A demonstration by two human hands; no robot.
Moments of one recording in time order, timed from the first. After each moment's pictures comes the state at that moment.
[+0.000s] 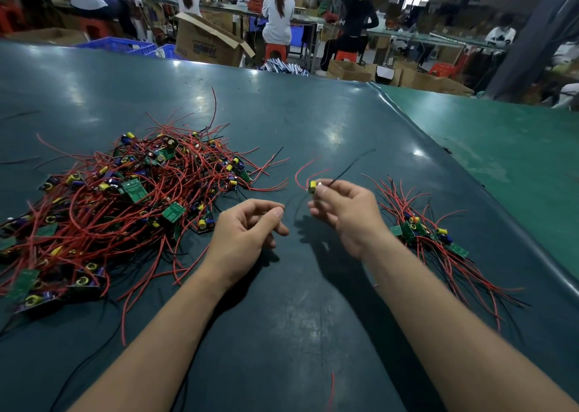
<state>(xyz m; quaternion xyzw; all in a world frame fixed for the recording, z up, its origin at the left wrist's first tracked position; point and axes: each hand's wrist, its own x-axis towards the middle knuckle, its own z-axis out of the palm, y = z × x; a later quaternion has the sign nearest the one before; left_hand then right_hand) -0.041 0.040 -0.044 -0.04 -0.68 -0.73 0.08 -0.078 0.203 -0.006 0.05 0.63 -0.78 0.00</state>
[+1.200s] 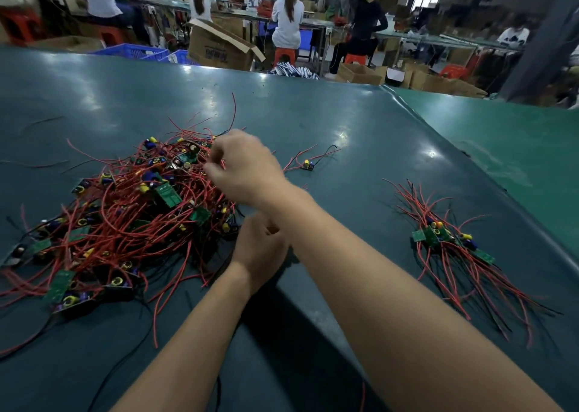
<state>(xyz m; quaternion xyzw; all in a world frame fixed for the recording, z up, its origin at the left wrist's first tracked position) -0.051 0.036 -0.054 -0.03 -0.69 -0.71 0.11 -0.103 0.047 0.043 -0.27 0.92 -0.27 -0.12</state>
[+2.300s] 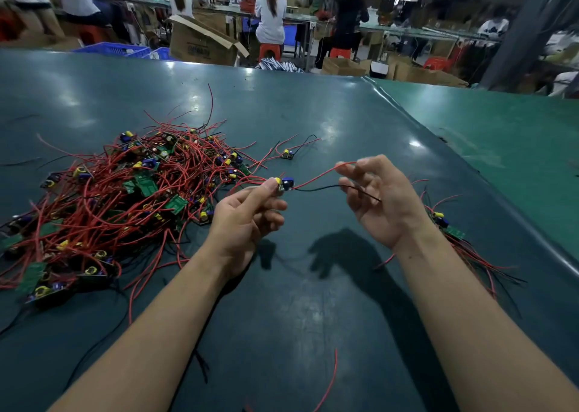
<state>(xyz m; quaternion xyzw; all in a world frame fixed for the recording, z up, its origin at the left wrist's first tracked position) -0.035 0.044 -0.026 0.01 -0.50 -0.87 -0.02 -0.051 0.235 0.025 0.05 0.50 -0.86 0.05</state>
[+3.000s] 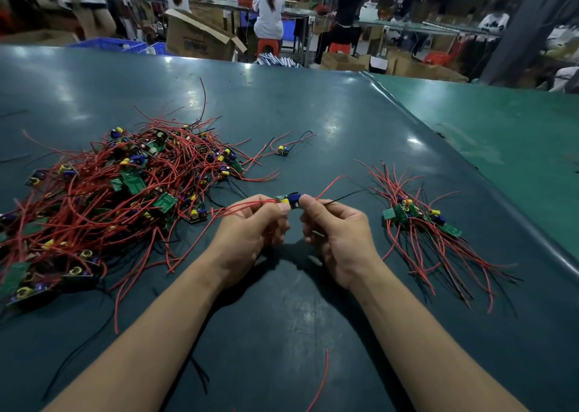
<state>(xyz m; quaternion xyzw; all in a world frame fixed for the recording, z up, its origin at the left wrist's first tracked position) -0.028 0.057 -0.037 -0.04 -0.57 -0.82 -0.03 -0.026 0.195 -0.032 0.03 0.58 -0.81 0.01</state>
